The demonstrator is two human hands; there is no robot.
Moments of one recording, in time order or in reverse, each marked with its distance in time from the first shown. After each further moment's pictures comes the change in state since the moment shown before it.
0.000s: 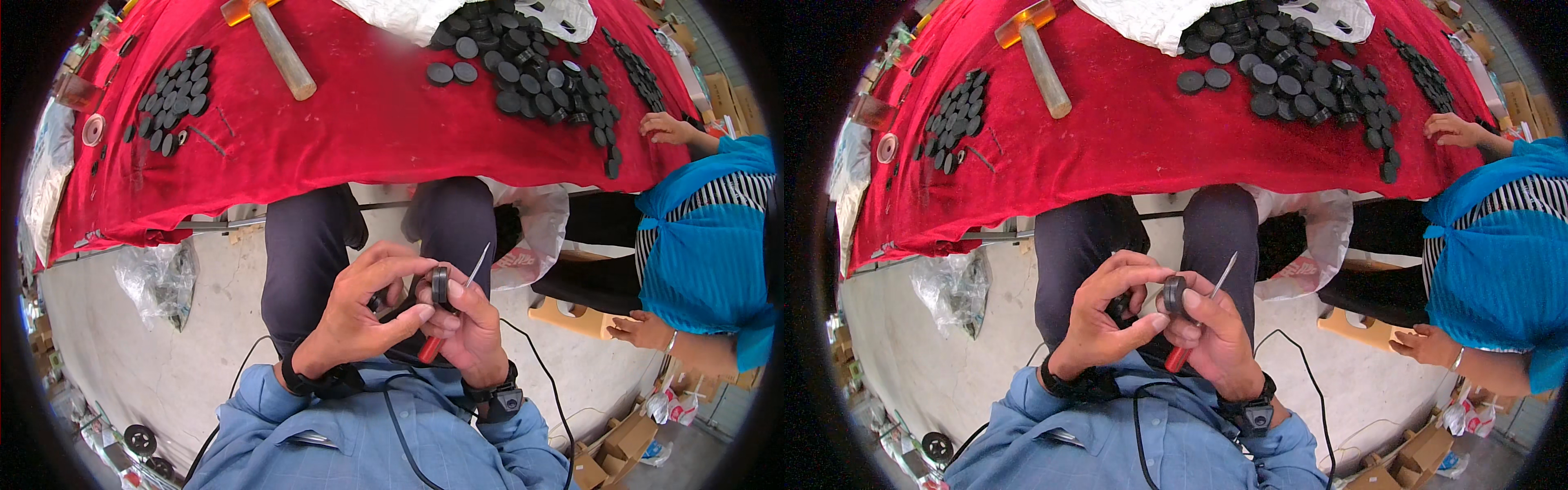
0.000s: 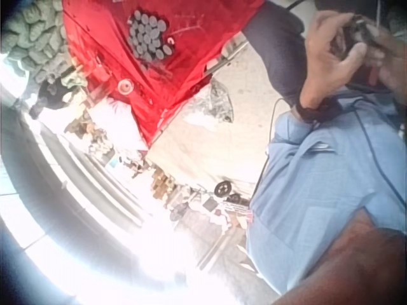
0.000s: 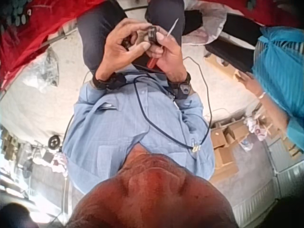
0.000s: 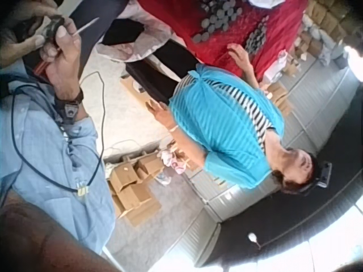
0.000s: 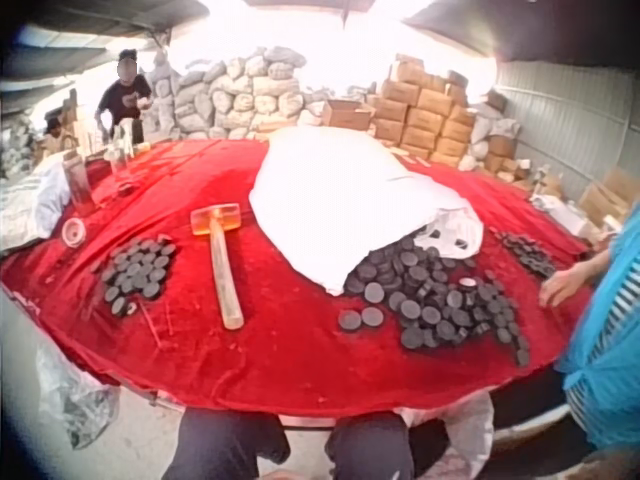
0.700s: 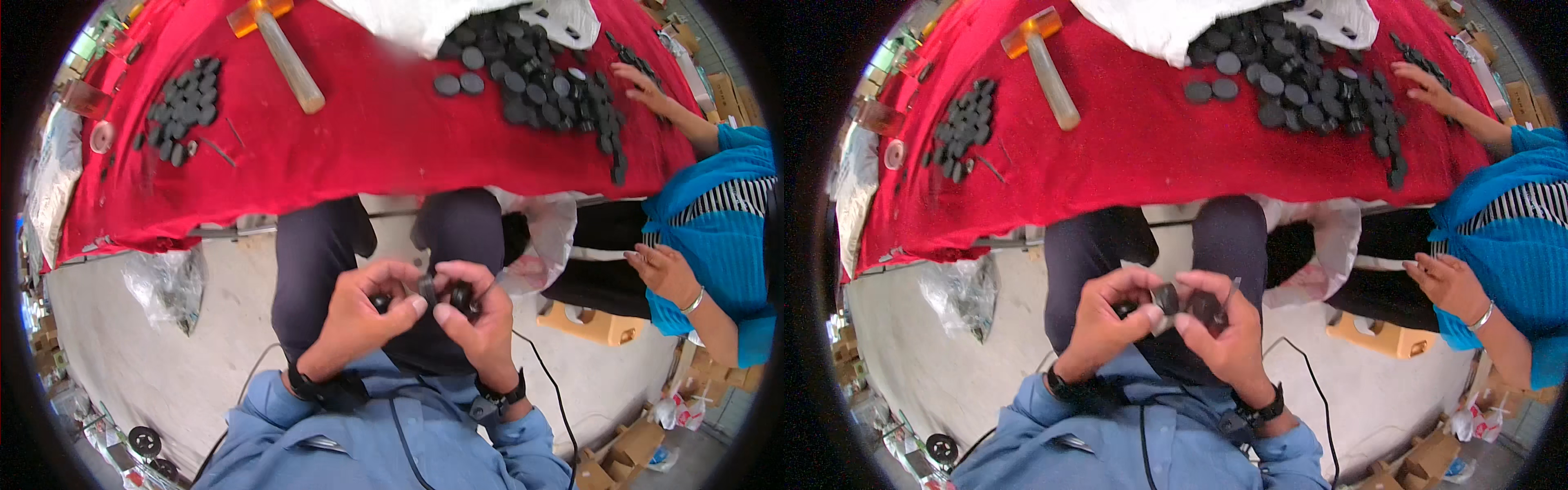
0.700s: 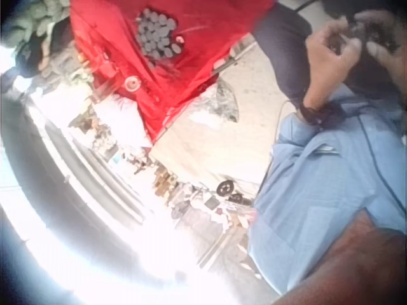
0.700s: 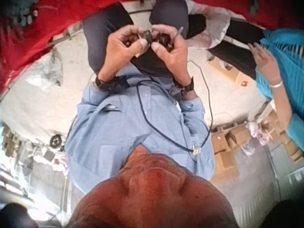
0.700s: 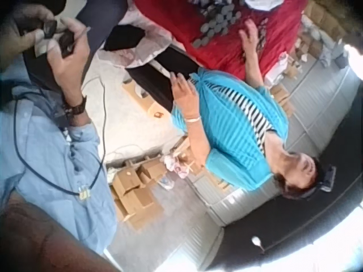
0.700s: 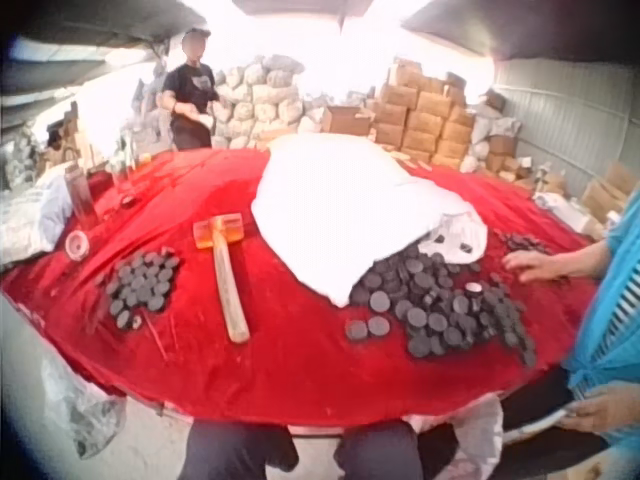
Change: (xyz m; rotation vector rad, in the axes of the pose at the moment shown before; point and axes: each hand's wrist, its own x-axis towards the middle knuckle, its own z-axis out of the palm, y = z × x) left_hand 0.003 0.007 -0.011 -0.226 0.063 -0.478; right_hand 0.005 -0.012 0.016 -1.031 0.135 -0.404
